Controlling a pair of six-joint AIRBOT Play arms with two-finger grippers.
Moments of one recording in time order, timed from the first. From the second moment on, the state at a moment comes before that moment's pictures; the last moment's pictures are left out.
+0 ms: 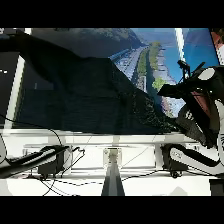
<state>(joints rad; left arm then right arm) 0.22 -1.29 1.49 1.28 -0.99 -1.18 -0.19 -1.26 0.93 -1.10 1.25 1.21</state>
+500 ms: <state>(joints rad) 0.20 -1.31 1.49 1.27 -1.03 -1.18 -0.12 -1.50 0.93 -0.91 1.26 1.16</state>
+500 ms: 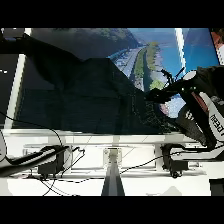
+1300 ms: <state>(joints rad) 0.23 -1.31 1.49 1.32 -0.90 -1.18 -0.11 -1.41 1.20 -1.01 0.87 1.28</state>
